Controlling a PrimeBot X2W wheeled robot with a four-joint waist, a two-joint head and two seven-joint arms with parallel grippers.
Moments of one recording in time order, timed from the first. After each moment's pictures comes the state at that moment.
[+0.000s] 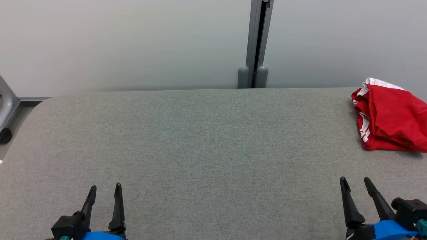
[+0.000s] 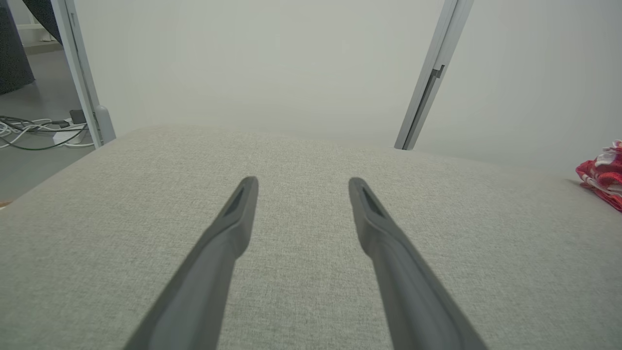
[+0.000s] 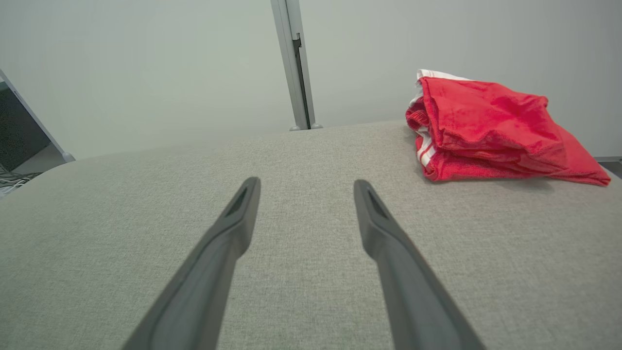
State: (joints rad) left arm 0.02 0.14 -0.06 0.35 -0.29 -0.11 -0.26; right arm 0.09 -0.05 -0.10 0.06 0.22 0.13 -0.04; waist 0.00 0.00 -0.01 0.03
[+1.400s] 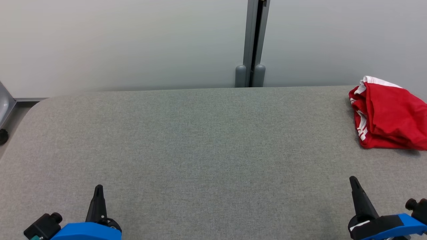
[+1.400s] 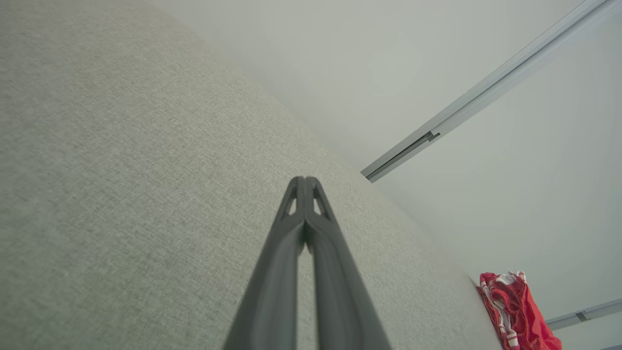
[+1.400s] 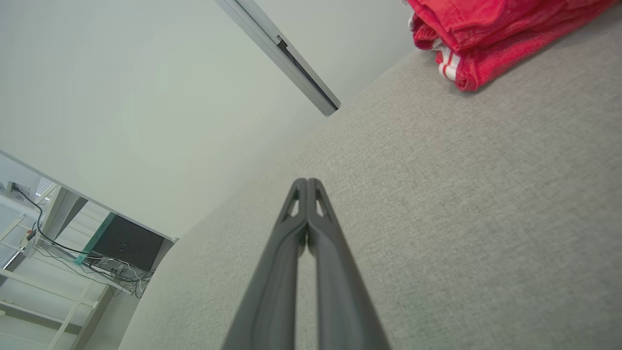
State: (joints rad) left arm 0.00 0.09 0.00 0.34 -0.83 -0.11 -0.11; right arm 0.03 -0.04 -0.10 0.17 0.78 0.13 0.03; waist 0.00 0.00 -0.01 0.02
